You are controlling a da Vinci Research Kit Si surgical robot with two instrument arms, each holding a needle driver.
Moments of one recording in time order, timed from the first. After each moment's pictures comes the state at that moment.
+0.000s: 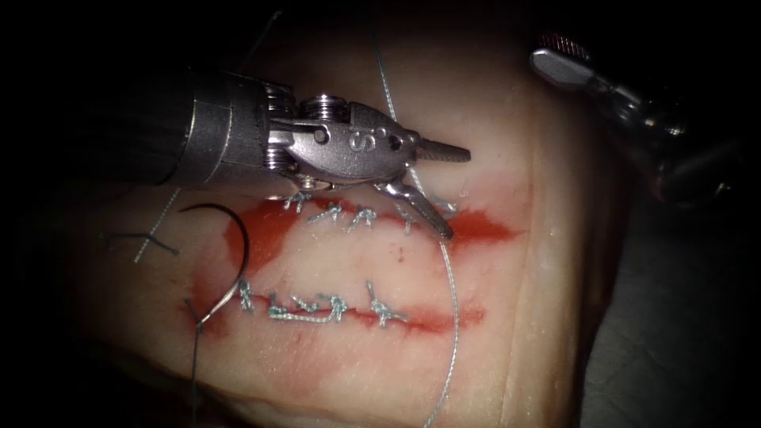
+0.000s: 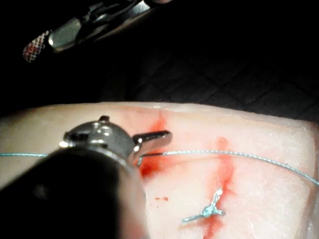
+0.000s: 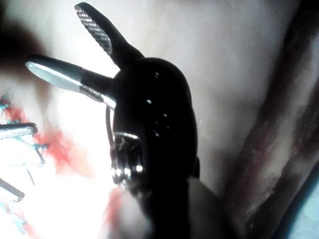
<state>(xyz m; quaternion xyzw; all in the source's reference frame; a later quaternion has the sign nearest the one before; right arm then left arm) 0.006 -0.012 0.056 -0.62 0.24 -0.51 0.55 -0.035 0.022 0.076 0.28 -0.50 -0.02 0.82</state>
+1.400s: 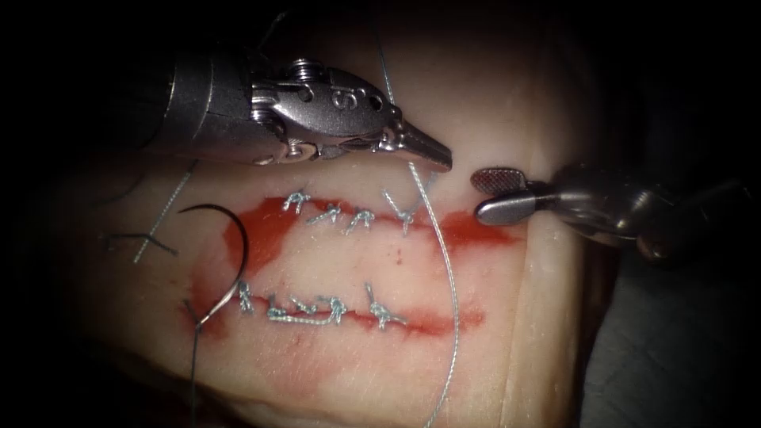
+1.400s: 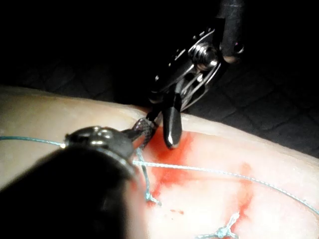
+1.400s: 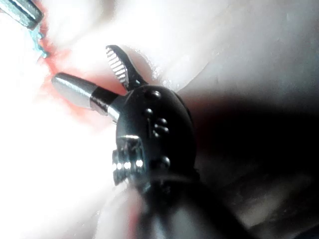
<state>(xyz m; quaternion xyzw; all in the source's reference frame) 0.010 -0.019 0.059 -0.54 0.35 -0.68 0.36 -0.033 0.025 0.077 0.27 -0.46 -0.13 0.84</state>
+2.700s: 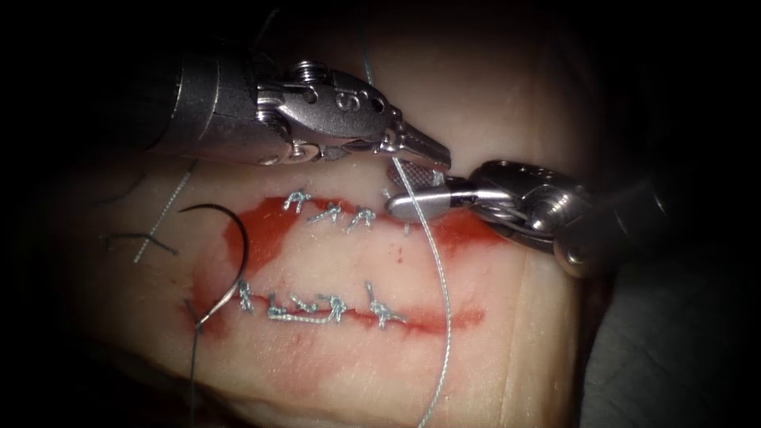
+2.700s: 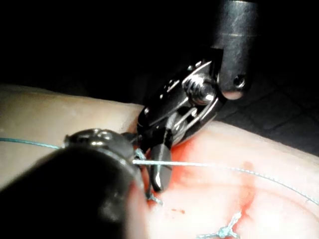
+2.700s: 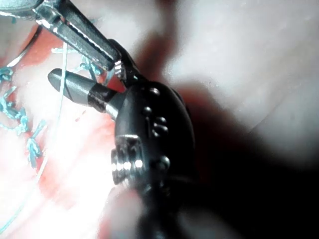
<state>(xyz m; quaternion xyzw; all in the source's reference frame) 0.018 -0.019 0.058 -0.57 0.33 -0.64 0.39 -0.033 0.024 0.078 0.26 -0.44 -0.14 0.84</state>
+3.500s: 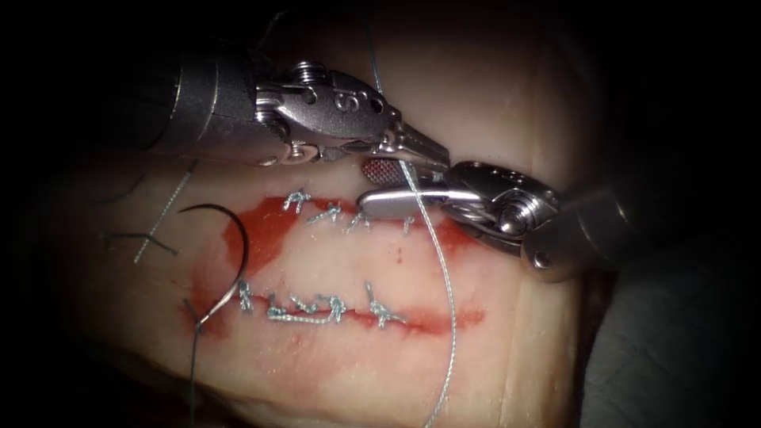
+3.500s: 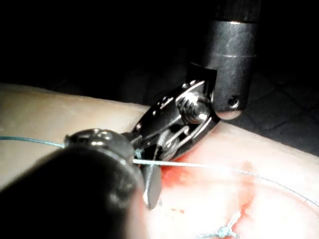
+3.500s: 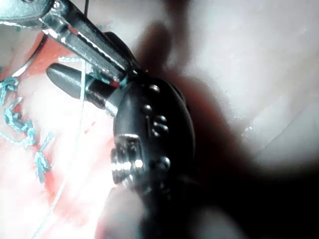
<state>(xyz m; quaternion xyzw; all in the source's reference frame) 0.020 -0.019 0.059 -0.59 0.31 -0.63 0.39 -0.033 0.024 0.078 0.26 -0.44 -0.14 0.85</state>
